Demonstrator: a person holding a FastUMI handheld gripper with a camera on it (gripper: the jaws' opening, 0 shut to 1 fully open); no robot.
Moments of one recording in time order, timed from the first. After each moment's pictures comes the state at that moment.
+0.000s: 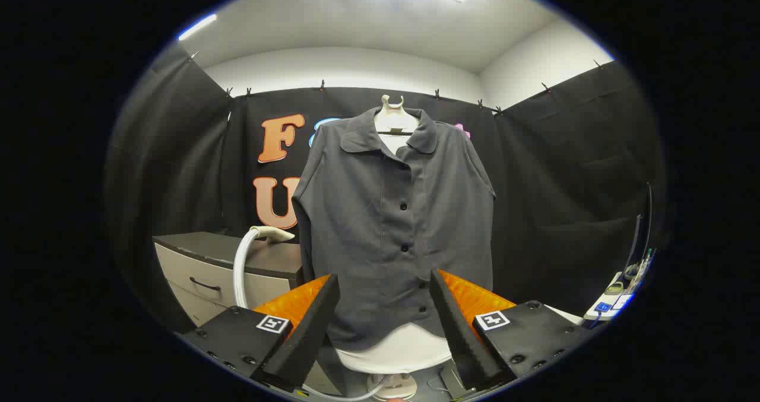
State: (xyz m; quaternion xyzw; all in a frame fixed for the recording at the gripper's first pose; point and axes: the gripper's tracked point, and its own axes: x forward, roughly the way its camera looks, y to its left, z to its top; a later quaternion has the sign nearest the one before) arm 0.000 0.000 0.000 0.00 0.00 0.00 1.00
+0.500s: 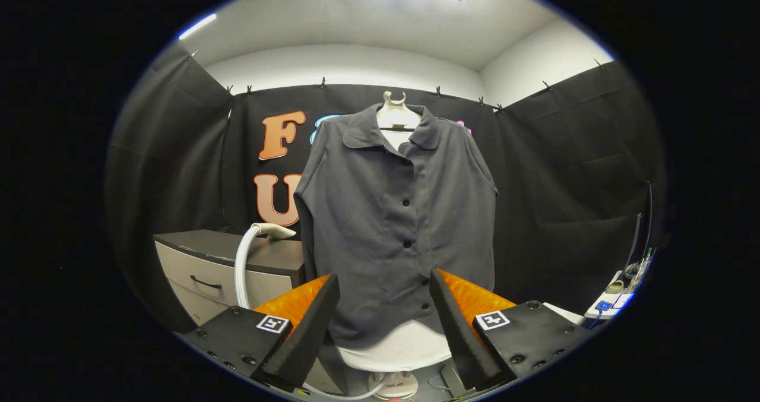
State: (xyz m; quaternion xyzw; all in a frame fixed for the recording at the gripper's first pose) arm 0.001 0.005 -0.004 0.00 0.01 0.00 1.00
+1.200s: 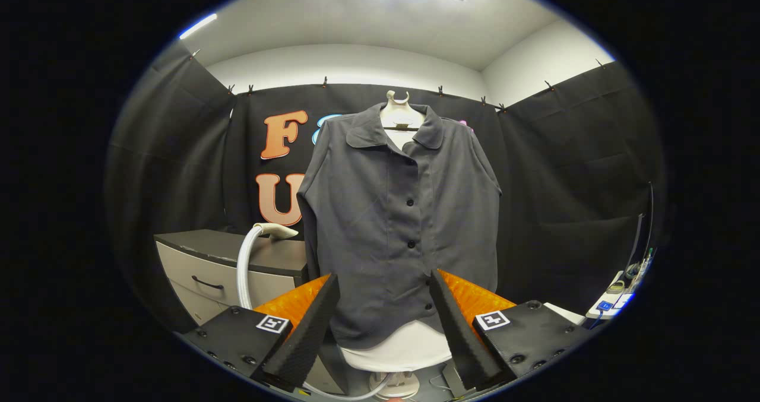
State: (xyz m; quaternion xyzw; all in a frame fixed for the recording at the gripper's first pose) arm 0.004 0.011 -0.003 0.00 0.01 0.01 1.00
